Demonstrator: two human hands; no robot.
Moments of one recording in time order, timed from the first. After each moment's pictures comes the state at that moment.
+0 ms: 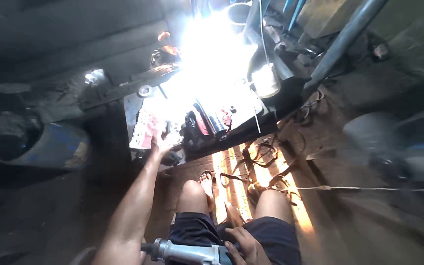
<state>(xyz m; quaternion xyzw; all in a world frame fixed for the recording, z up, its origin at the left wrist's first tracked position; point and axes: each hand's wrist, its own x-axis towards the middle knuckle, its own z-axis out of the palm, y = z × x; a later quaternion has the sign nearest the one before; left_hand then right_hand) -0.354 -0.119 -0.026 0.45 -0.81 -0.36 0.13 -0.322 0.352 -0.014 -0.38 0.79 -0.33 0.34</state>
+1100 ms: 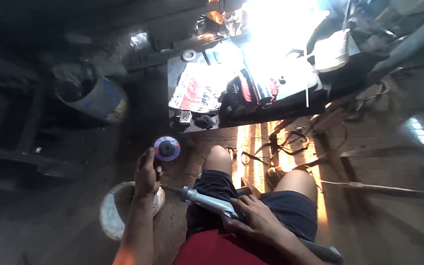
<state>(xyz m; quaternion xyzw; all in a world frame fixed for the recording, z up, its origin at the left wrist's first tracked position) -0.089 0.044 0.096 0.51 -0.45 -0.62 0.39 -0.290 0.339 0.004 -0.57 0.72 -0.14 0.37</state>
